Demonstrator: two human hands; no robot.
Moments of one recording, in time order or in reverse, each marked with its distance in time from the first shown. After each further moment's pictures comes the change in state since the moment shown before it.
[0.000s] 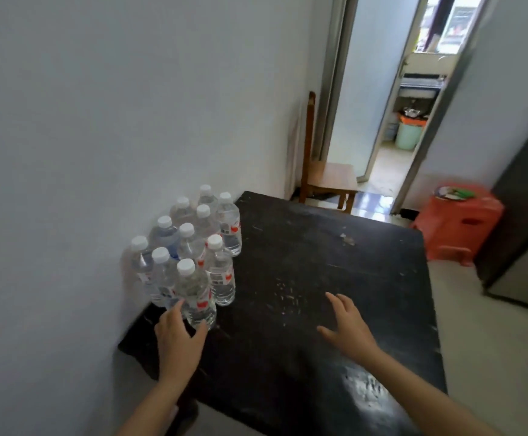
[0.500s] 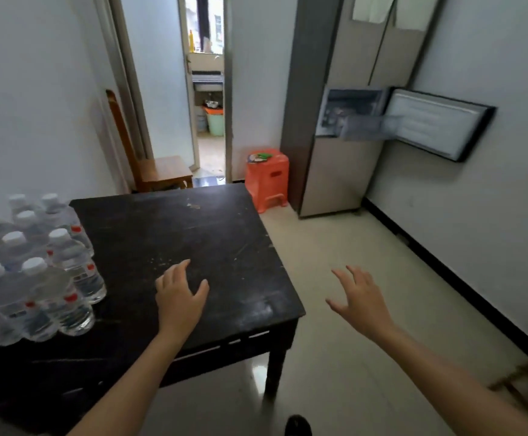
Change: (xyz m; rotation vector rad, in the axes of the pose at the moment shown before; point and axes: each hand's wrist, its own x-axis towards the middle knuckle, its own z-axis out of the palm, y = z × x) left_hand -0.147 0.078 0.011 -0.049 -0.446 0.621; right_hand -0.340 0.050 -0.021 -0.353 0.563 0.496
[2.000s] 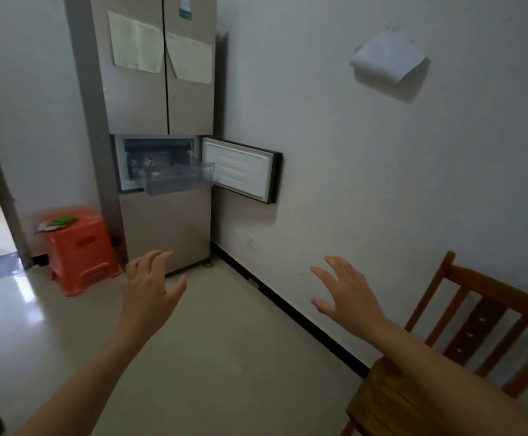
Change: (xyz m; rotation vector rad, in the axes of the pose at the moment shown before) left_hand 0.011 0.524 0.410 -0.031 -0.053 0.679; right_hand 0.064 0.592 -0.220 -0.446 0.508 -0.075
